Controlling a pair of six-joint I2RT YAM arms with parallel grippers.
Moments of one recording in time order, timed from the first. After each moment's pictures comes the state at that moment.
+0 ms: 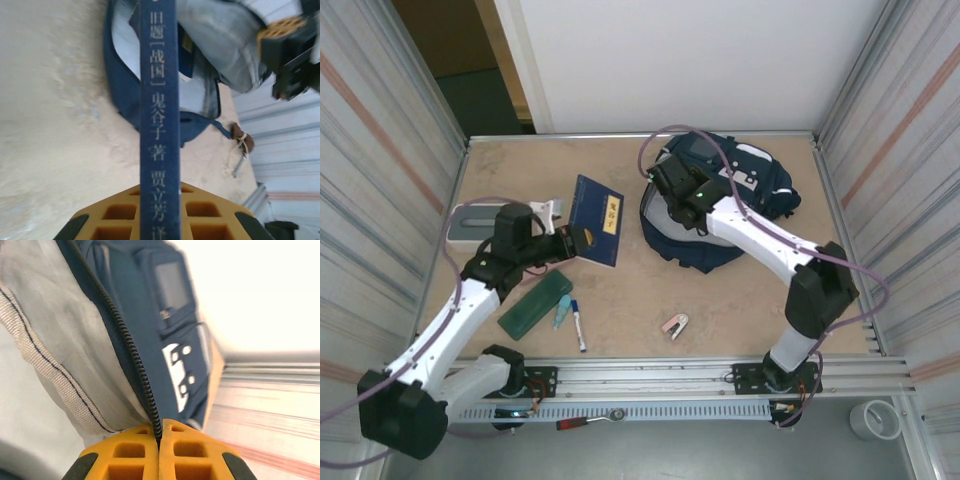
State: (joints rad) left arm -0.36 1.01 0.75 -0.30 0.53 -0.64; right arm 0.70 1.66 1.47 -0.62 0.82 -0.43
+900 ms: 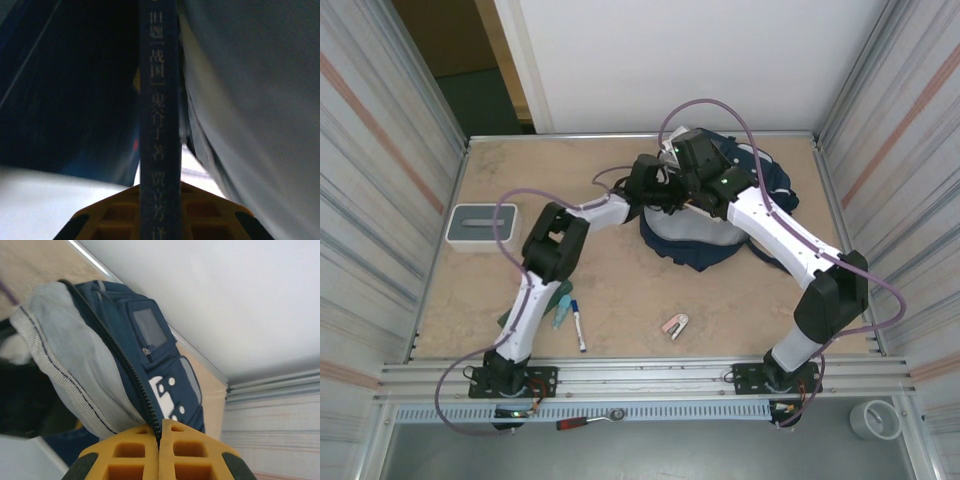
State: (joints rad) left arm -0.61 2.47 1.89 0.18 0.67 -1.23; right arm 0.60 1.61 1.53 -0.56 0.64 -0.39
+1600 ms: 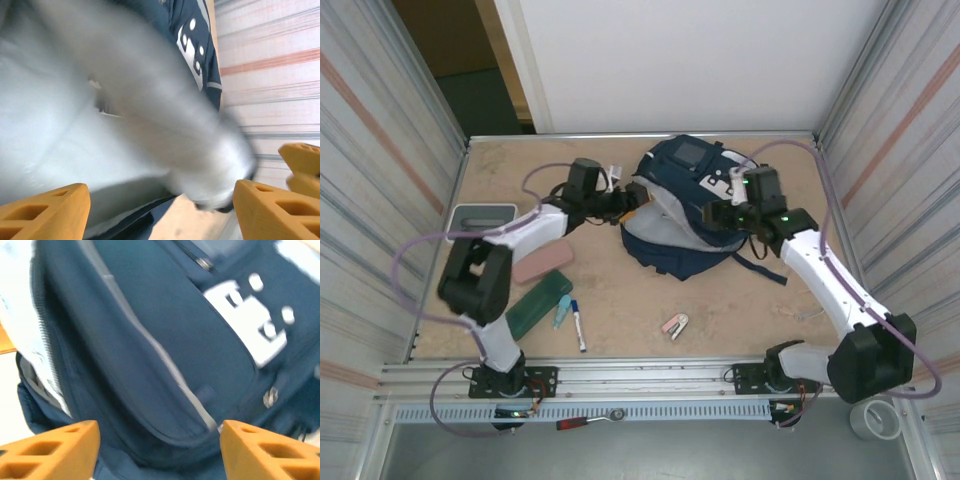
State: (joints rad) left arm -0.47 1.69 1.18 -0.11 0.51 -0.78; right arm 0.20 1.24 1.04 -0.57 -0.11 0.22
